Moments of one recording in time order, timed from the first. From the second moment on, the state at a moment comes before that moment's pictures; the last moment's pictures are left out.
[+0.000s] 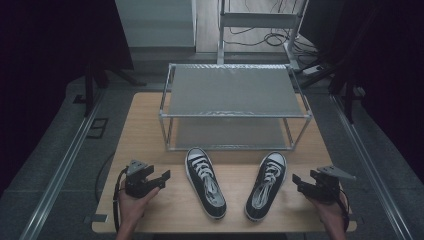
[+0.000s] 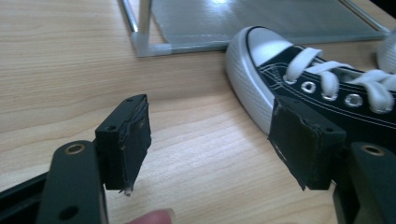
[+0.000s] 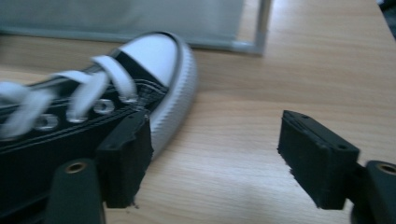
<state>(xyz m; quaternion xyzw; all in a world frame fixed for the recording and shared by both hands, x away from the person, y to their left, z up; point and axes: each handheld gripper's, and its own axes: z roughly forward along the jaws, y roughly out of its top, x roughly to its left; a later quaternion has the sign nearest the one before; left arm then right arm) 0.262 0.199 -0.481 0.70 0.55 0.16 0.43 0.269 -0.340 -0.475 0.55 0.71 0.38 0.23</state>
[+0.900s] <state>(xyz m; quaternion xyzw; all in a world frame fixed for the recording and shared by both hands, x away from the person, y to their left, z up) 0.249 0.196 -0.464 0.71 0.52 0.14 0.45 0.226 -0.186 -0.456 0.35 0.84 0.40 0.09</state>
